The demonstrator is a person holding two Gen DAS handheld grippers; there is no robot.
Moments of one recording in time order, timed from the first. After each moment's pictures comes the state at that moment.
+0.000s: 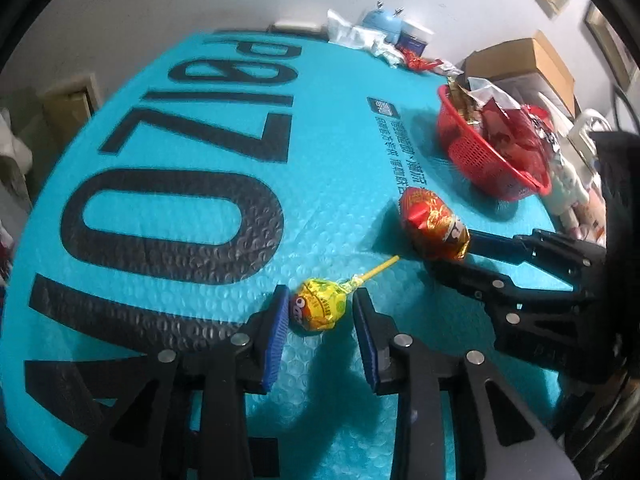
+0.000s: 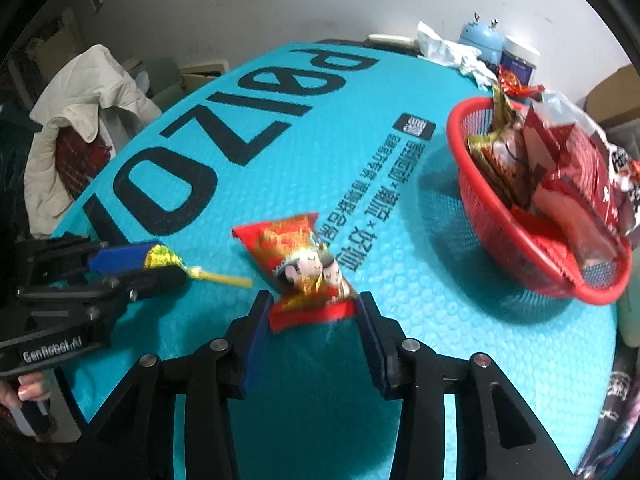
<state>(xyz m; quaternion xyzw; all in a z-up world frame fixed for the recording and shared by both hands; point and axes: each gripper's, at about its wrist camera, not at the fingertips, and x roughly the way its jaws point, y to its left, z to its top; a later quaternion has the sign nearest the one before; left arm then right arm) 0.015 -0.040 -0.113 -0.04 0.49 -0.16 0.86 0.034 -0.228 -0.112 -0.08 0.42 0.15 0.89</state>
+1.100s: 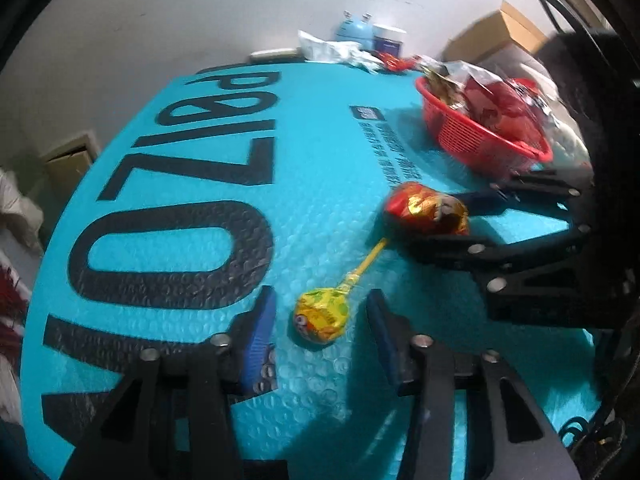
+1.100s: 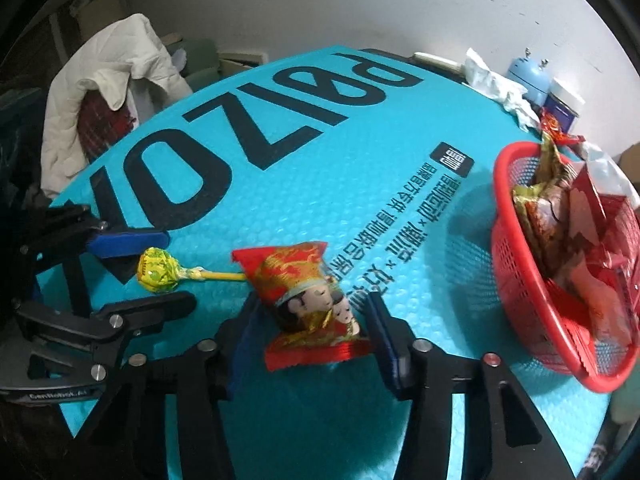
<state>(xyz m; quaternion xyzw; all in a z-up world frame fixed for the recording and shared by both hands) 0.008 -0.050 -0.117 0.04 0.43 -0.15 0.89 0.049 -0.217 -0.114 -0.15 0.39 0.21 0.89</state>
